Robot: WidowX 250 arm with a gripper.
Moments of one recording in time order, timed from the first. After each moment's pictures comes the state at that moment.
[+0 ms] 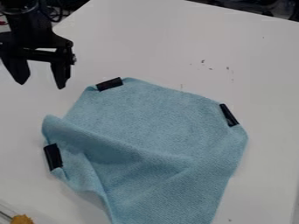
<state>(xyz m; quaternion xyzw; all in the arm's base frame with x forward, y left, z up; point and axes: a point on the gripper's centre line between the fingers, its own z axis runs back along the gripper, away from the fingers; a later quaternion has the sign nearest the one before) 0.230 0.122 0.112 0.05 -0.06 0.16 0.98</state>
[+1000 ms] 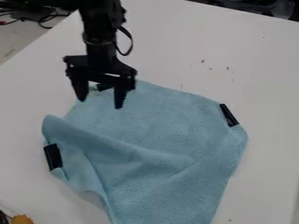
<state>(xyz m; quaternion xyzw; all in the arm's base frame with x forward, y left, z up) 0.282 0.051 0.056 0.07 -0.04 0.12 0.99</state>
